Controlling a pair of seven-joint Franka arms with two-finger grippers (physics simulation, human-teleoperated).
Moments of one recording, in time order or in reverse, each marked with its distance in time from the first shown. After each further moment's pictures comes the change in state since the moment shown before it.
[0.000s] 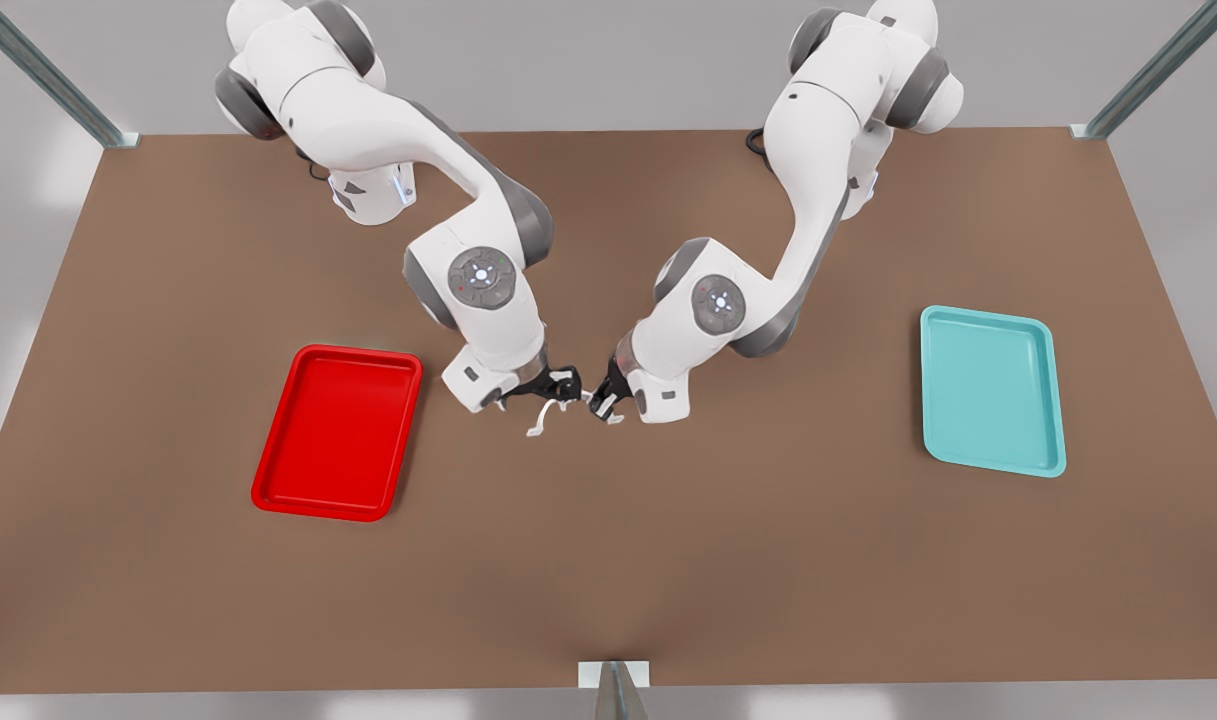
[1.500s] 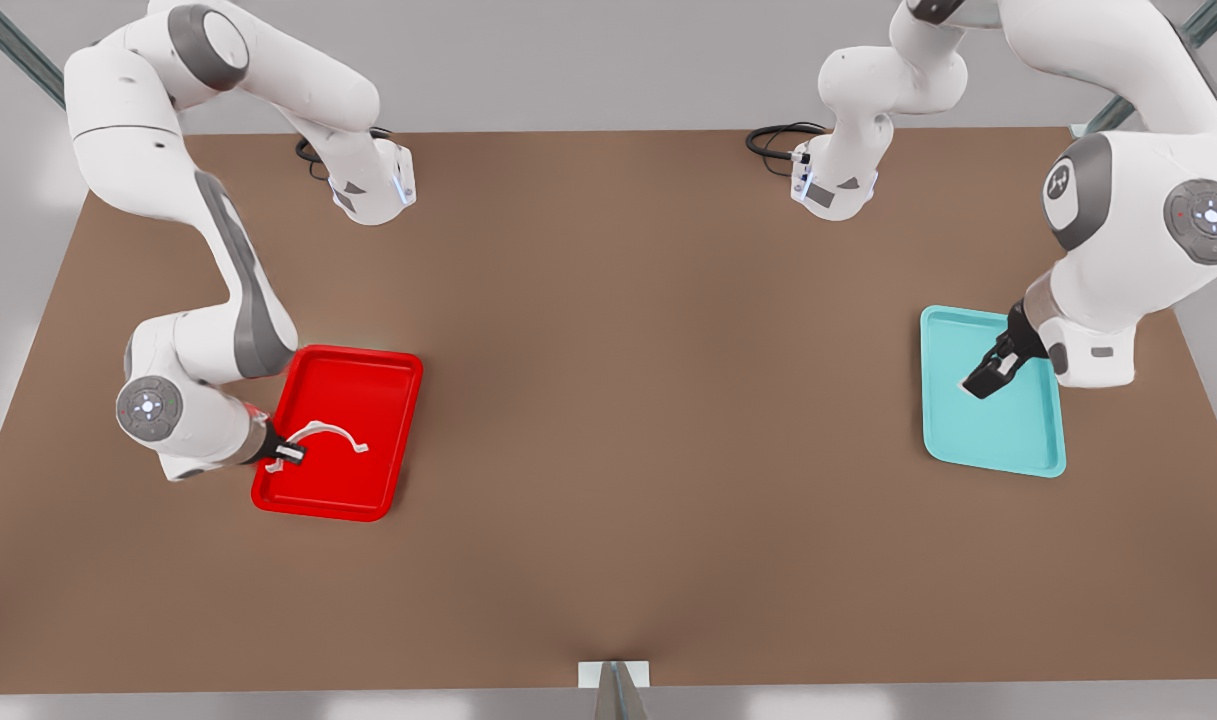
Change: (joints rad) left arm 0.621 -0.435 -0.047 -0.122 0.450 -0.604 0.706; right arm -0.921 -0.044 0.350 -0.397 -0.146 0.014 -0.216
